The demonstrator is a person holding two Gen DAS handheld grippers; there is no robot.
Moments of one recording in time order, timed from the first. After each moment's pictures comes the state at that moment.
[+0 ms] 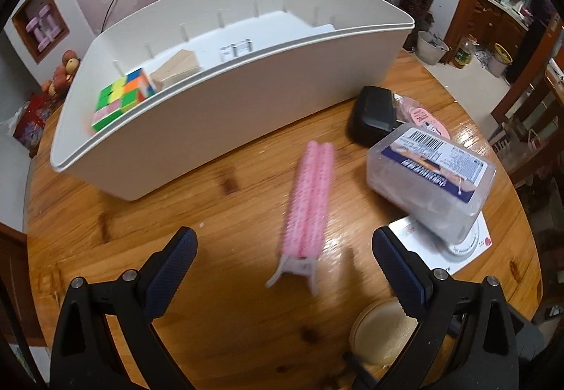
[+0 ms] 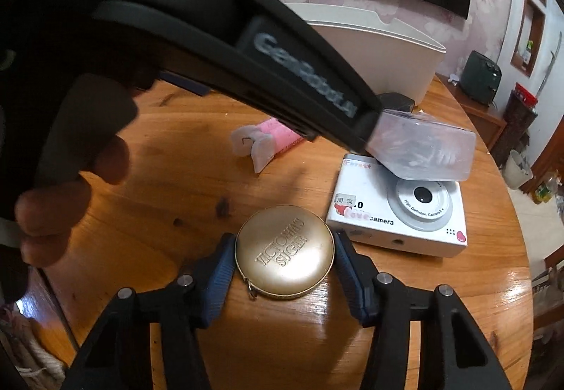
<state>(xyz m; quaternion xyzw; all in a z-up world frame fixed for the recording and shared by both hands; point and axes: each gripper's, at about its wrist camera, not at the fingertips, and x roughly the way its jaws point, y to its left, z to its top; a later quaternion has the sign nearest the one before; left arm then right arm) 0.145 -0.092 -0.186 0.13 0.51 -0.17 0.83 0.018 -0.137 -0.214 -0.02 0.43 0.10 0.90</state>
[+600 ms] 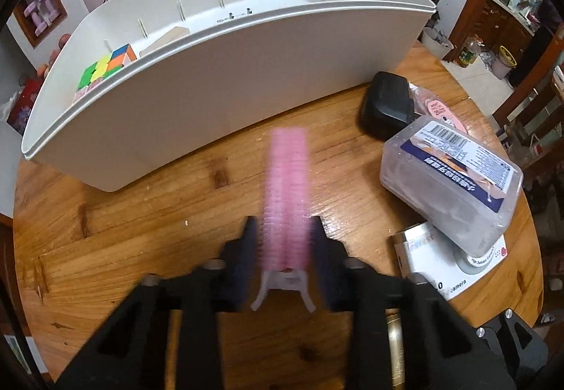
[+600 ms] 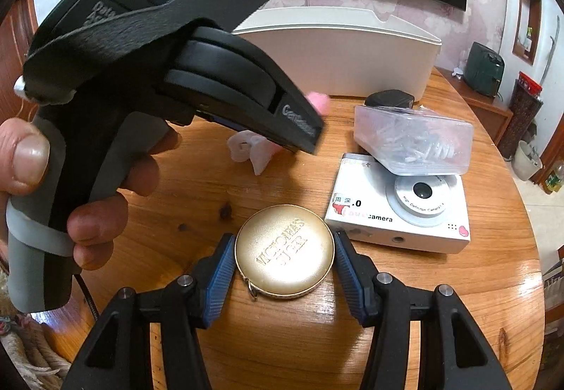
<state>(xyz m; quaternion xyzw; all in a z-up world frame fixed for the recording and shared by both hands) 0.152 -0.087 -0.206 0.11 0.54 -0.16 0.82 0.015 -0.144 -0.211 0.00 0.43 0.11 0.90</state>
